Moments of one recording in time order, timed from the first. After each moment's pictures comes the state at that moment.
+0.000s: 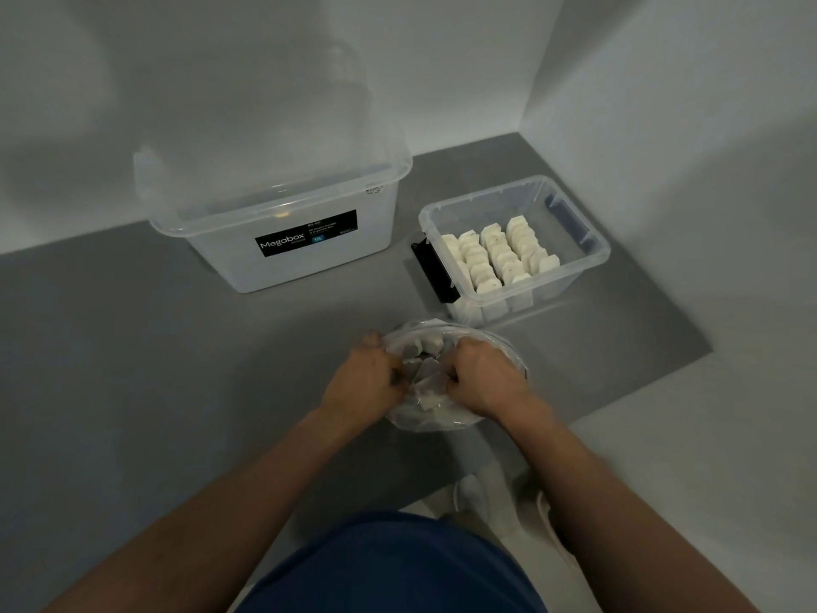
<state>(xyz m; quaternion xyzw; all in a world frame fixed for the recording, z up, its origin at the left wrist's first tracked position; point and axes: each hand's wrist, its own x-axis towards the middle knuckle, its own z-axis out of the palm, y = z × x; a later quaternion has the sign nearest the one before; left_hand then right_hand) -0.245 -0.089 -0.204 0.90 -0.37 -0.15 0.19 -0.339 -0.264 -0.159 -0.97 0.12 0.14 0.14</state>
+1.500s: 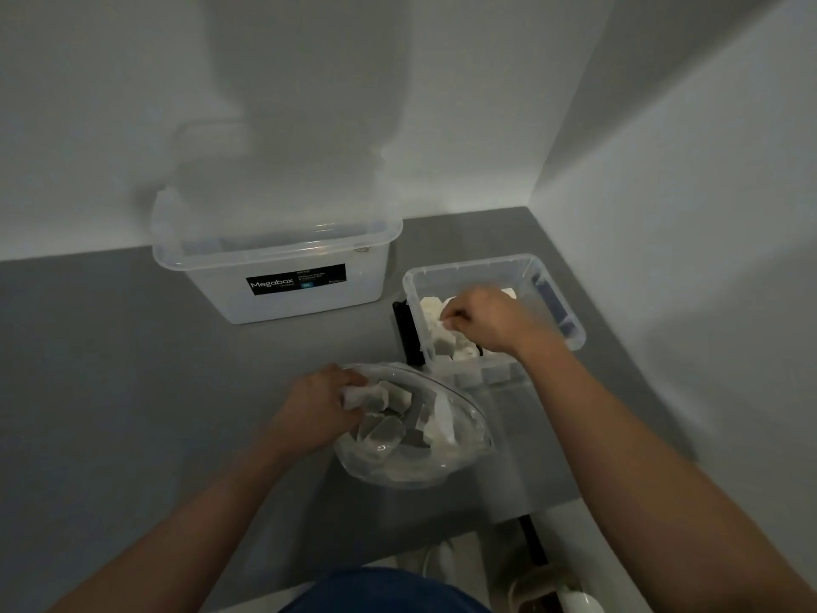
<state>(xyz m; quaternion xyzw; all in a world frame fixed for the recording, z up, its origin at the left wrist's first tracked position) -0.244 -0.100 -0.139 0.92 -0.20 -0.15 0.29 -0.232 -0.388 -0.075 -0.98 -0.01 0.10 0.15</state>
